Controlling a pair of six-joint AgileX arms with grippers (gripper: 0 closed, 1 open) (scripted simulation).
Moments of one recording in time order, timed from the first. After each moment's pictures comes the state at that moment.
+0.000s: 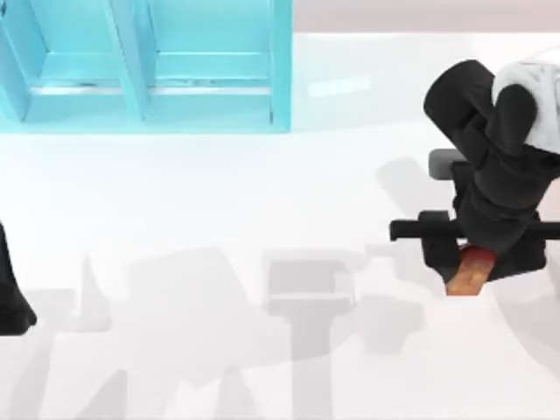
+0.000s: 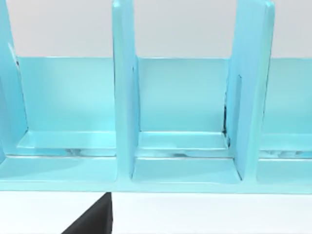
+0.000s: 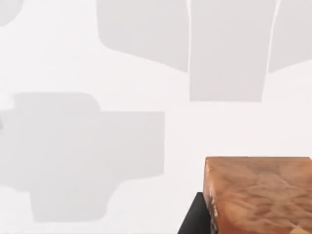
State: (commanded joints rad) left arm 0.00 0.00 0.00 0.00 0.00 0.00; right arm 0.46 1.82 1.24 -0.99 0.00 0.49
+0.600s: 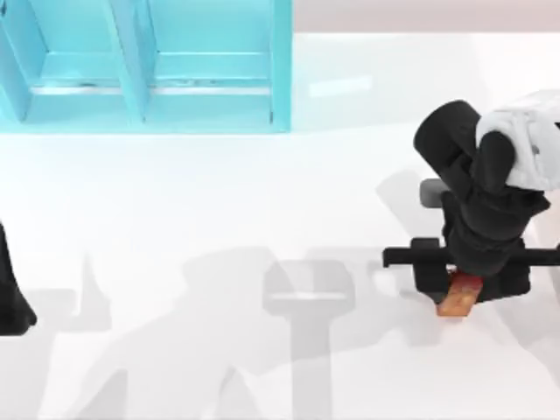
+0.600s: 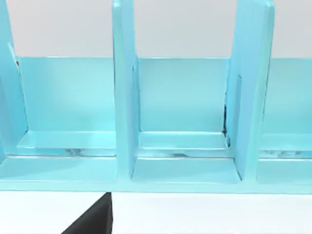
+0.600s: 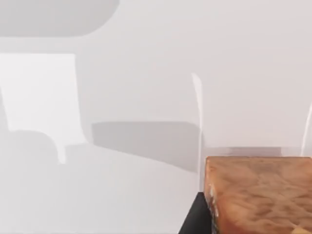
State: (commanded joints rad) left arm 0.00 0.00 0.00 0.00 0.00 0.00; right arm 0.47 1.89 1.14 -0.82 0.00 0.49
